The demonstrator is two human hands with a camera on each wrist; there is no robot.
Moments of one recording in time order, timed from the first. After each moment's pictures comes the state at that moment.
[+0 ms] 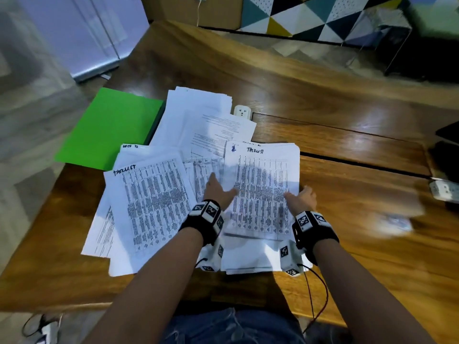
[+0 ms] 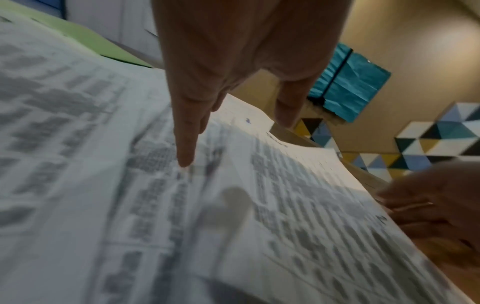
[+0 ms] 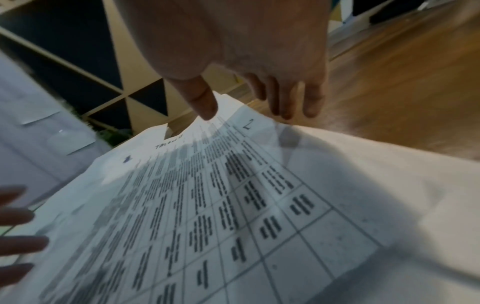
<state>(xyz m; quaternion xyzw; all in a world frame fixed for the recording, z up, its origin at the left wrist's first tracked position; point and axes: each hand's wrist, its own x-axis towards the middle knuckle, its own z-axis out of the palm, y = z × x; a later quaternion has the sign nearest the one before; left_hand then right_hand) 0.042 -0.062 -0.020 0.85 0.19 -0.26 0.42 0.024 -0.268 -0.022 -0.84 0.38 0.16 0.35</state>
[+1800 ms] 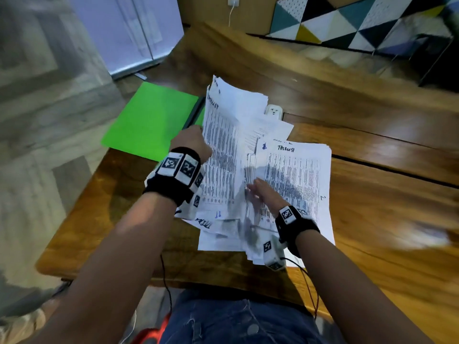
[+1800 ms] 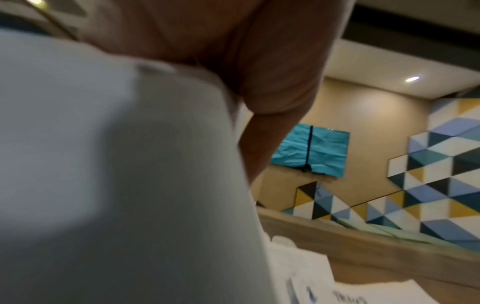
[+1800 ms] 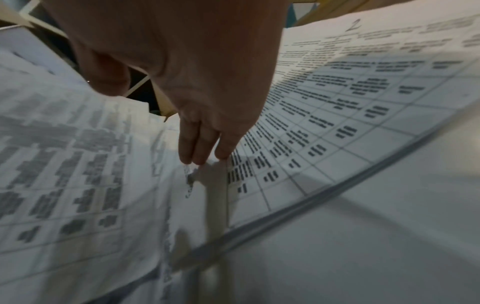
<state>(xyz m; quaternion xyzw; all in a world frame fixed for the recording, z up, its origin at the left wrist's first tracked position) 0.059 0.054 0.115 0.96 0.16 -0.14 0.20 0.016 -0.149 -0.019 -0.73 0.11 0.33 0.58</state>
